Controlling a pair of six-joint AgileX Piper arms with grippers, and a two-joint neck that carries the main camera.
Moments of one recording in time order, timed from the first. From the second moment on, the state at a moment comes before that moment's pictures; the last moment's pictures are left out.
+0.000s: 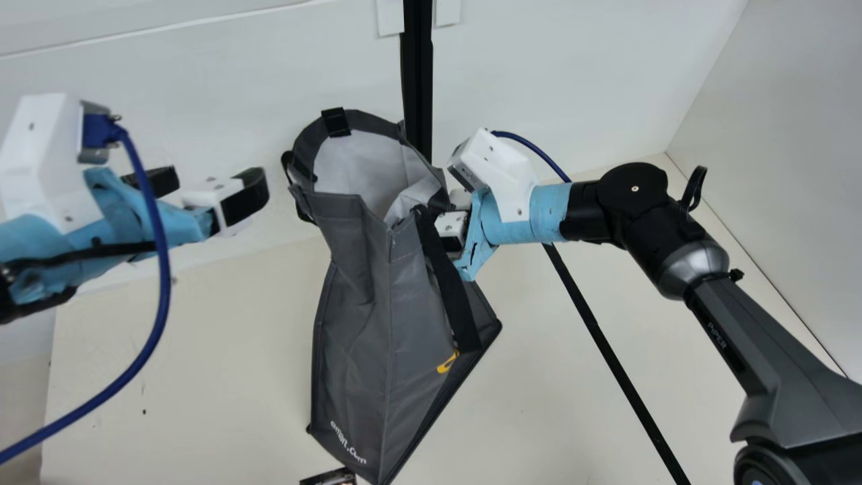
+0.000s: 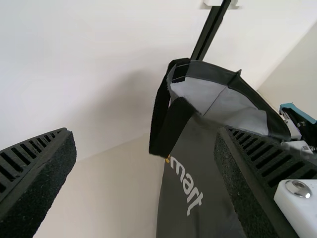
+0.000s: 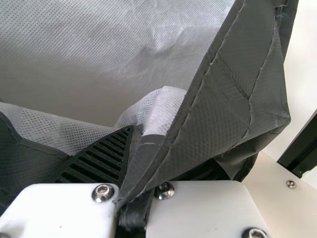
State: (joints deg) left arm -18.0 96.2 -102.4 -33.1 43.1 18.5; right arm -6.5 98.9 -82.0 66.8 57.6 -82.1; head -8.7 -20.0
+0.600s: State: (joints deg) left arm -9.6 81.8 -84.6 -16.1 42.6 9.4; right arm -6.5 98.9 -82.0 66.8 57.6 -82.1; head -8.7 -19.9
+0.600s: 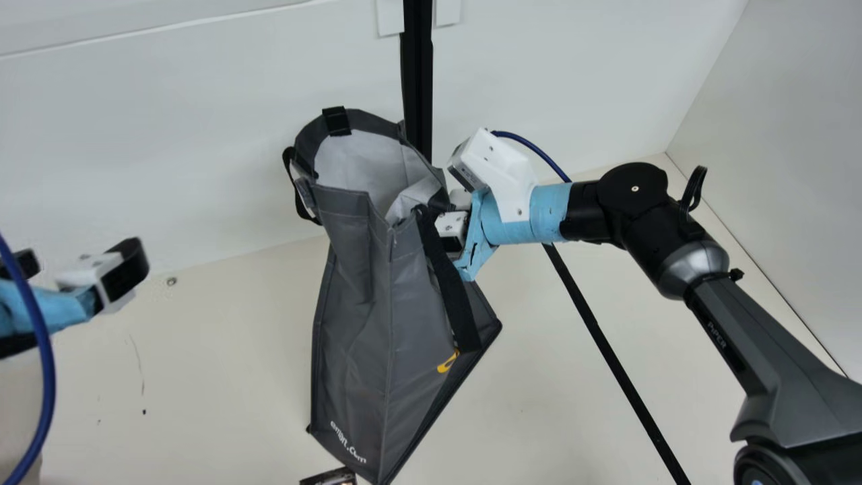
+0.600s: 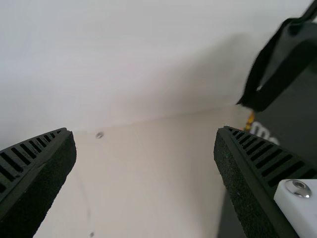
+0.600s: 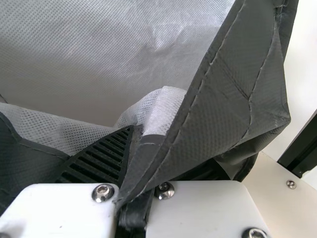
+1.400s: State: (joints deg) left arm -10.3 72.9 -69.2 14.7 45.2 -10.1; right arm -6.5 98.9 -82.0 66.8 57.6 -82.1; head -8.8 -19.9
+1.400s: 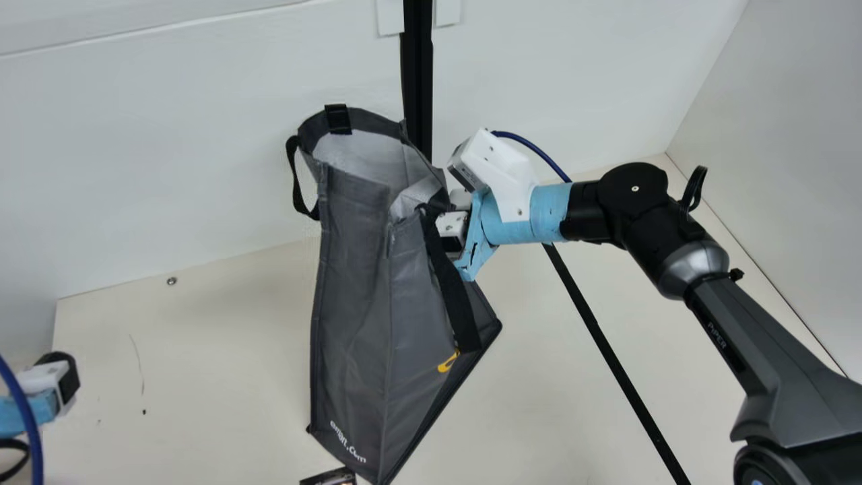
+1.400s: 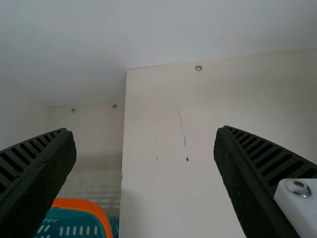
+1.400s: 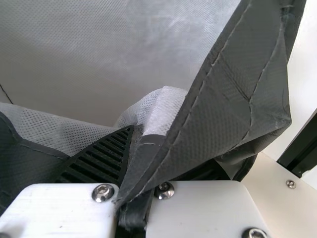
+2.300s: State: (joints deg) left arm -10.3 72.9 -69.2 14.7 45.1 -10.0; right arm -12.7 94.0 -86.5 57.1 53.5 -74.8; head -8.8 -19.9
